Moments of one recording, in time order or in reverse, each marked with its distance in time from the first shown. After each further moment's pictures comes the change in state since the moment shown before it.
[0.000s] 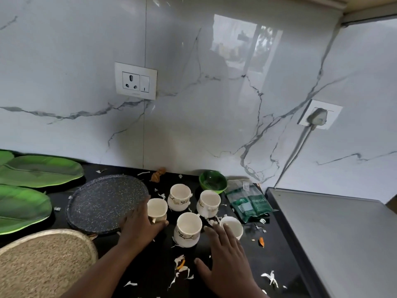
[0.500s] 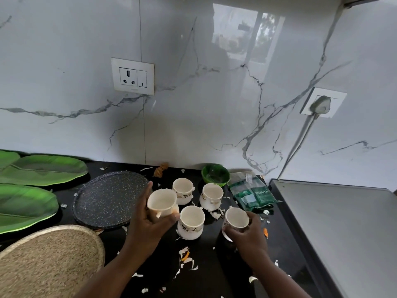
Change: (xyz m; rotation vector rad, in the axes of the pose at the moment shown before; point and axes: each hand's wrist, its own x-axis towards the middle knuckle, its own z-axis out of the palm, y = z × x) left_hand -0.057 0.053 -0.035 -0.730 0.009 0.086; right_hand 0.025 0.047 0.002 0.943 0.143 0.652
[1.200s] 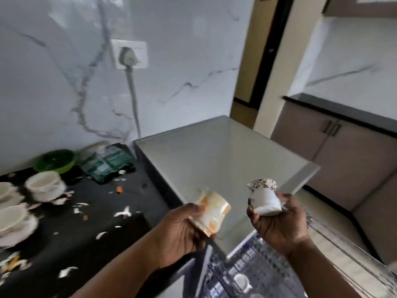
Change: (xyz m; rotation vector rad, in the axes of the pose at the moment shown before) left_hand -0.208 0.080 0.296 -0.431 -1.273 -0.861; right_hand -0.155 0.155 -0.366 1.504 0.113 0.260
